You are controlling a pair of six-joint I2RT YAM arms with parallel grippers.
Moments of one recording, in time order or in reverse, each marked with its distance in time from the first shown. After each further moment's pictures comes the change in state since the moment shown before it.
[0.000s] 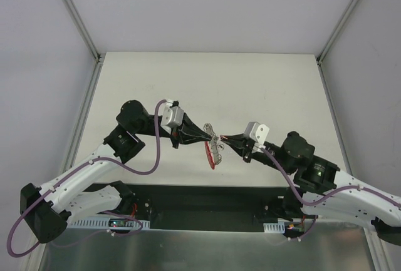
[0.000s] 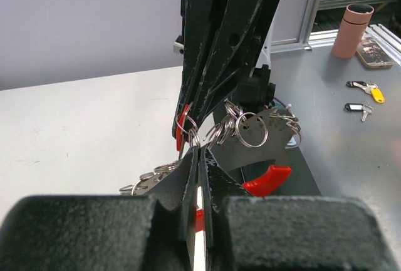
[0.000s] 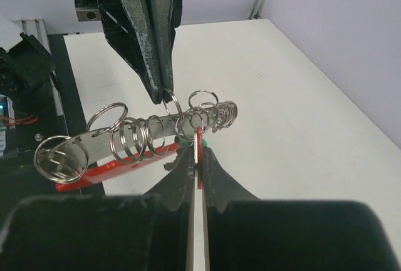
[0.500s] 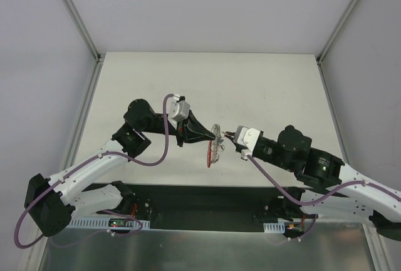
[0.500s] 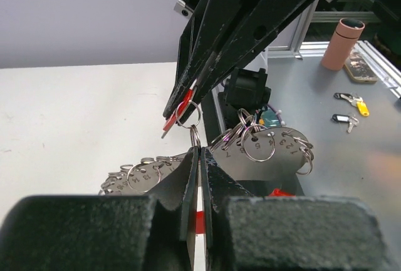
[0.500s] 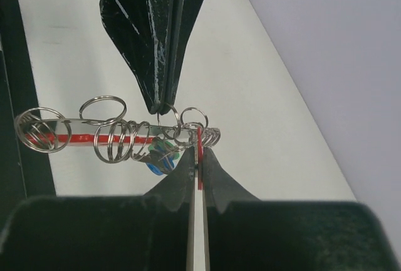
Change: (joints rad) left arm 0.000 0.071 -0.014 0.082 -0.007 -0.097; right arm 0.018 0.071 0.166 -0.233 0.042 -0.262
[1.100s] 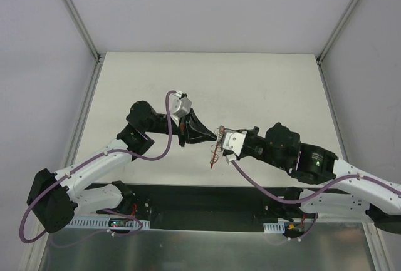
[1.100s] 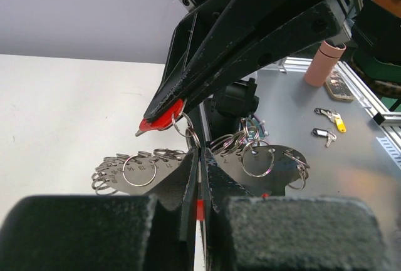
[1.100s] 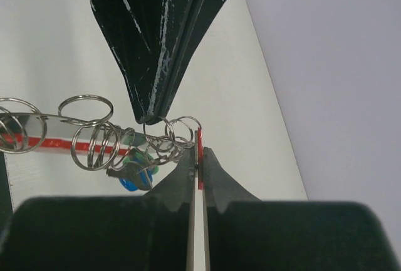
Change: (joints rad) left arm 0.000 0.056 -0.047 0.165 -0.002 -0.187; right arm 0.044 0.109 0.100 -0.109 0.112 -0.203
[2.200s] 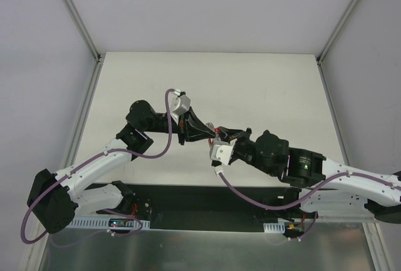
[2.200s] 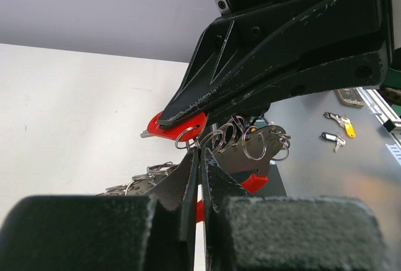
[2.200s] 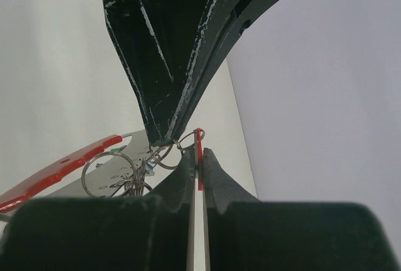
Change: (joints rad) left arm 0.019 0.000 -0.012 -0.010 -0.019 0.000; right arm 0.127 0.052 -0.043 0.130 0.174 -0.169
